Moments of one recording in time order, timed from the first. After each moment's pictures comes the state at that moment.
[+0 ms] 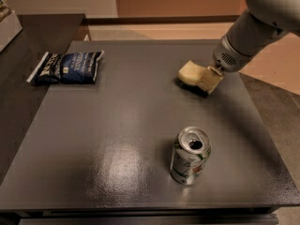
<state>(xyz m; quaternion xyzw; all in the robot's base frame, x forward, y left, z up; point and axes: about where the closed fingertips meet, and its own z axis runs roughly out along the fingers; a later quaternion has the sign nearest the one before) 0.580 -0.171 0.865 -0.45 0.87 0.04 0.20</state>
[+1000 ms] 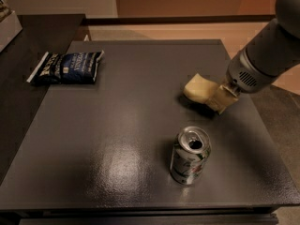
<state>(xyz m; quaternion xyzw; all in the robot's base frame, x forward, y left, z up) 0.494 -0.174 0.880 -0.44 0.87 0.05 0.20</state>
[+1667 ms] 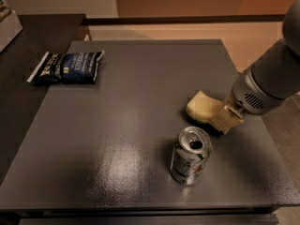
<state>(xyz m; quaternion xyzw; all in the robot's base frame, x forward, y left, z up) 0.445 -0.177 0.867 -0.44 0.88 0.05 0.18</state>
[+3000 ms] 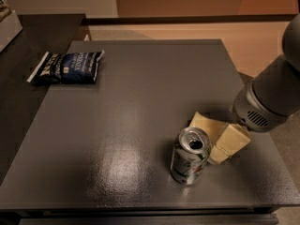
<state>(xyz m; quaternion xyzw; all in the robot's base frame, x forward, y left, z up) 0.409 -0.178 0.852 -0.45 0.88 0.05 0.15</state>
